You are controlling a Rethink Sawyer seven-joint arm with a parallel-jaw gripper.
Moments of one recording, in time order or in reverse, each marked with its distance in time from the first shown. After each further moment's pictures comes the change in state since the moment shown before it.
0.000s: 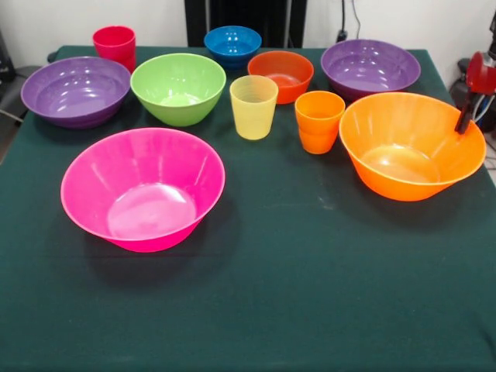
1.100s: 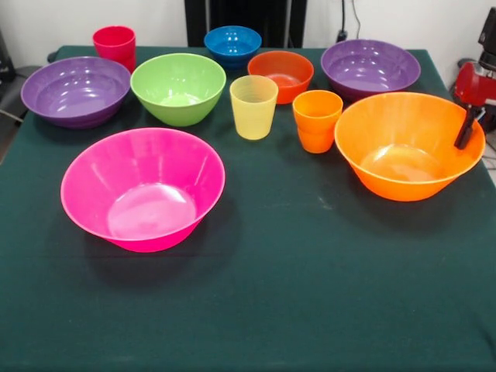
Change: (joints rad) arm 0.020 0.051 -0.083 -0.045 0.004 -0.038 0.000
